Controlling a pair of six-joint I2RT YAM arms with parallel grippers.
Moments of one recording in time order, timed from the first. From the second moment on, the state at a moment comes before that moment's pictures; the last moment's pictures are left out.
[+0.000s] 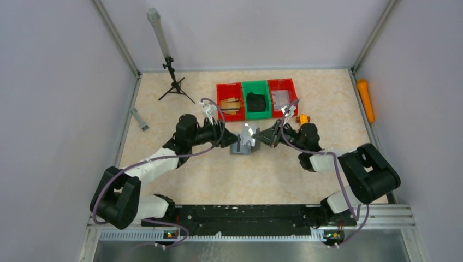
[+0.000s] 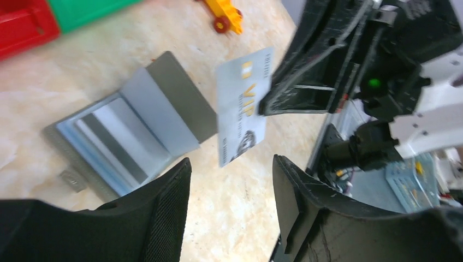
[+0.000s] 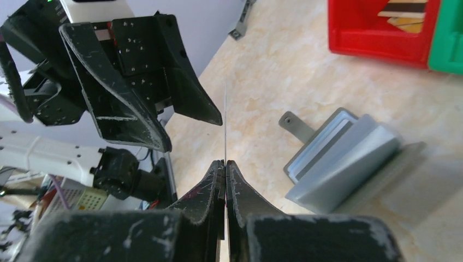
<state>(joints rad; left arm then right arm) -0.46 1.30 0.59 0.46 0.69 -0.59 0.45 1.52 0.42 1.11 -0.71 0.80</state>
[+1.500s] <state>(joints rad) -0.46 1.31 0.67 0.07 0.21 -0.50 0.41 1.74 1.02 0.19 0.66 1.56</state>
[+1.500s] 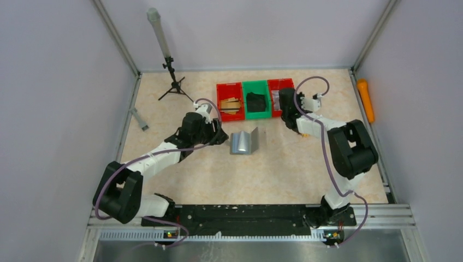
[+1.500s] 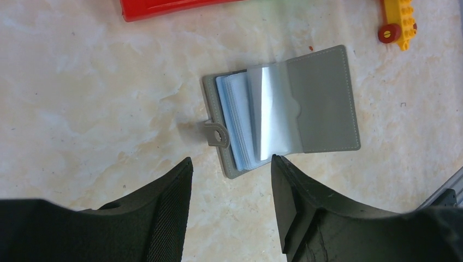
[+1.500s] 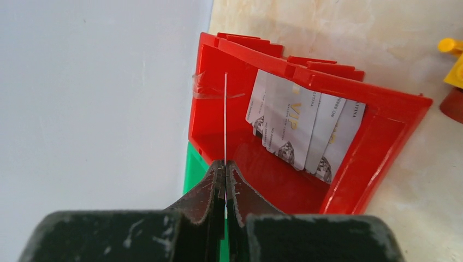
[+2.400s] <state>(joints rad) -0.46 1.40 0.72 0.03 0.22 -0.51 0.41 1.98 1.19 0.19 0.68 1.65</state>
